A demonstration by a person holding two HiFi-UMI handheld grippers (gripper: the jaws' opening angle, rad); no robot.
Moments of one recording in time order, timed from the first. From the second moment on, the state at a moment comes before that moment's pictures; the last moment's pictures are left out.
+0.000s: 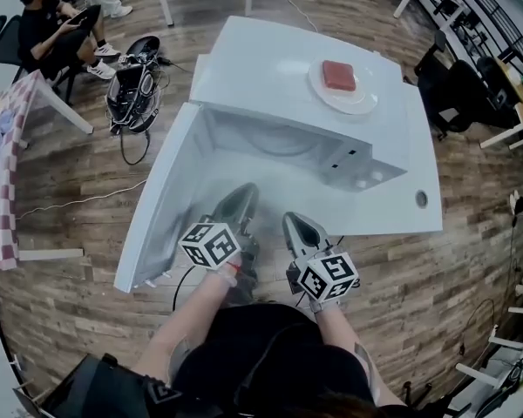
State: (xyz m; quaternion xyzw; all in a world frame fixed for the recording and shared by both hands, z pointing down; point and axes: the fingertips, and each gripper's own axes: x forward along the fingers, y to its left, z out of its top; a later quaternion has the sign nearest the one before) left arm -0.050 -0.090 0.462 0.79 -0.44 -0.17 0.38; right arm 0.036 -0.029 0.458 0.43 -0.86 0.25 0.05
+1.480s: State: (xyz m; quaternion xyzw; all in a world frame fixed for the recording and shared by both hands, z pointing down) left arm -0.018 -0.190 0.526 0.66 -0.41 -0.22 0.59; right arm 0.048 -0.139 0.514 0.47 -0.82 0.32 0.09
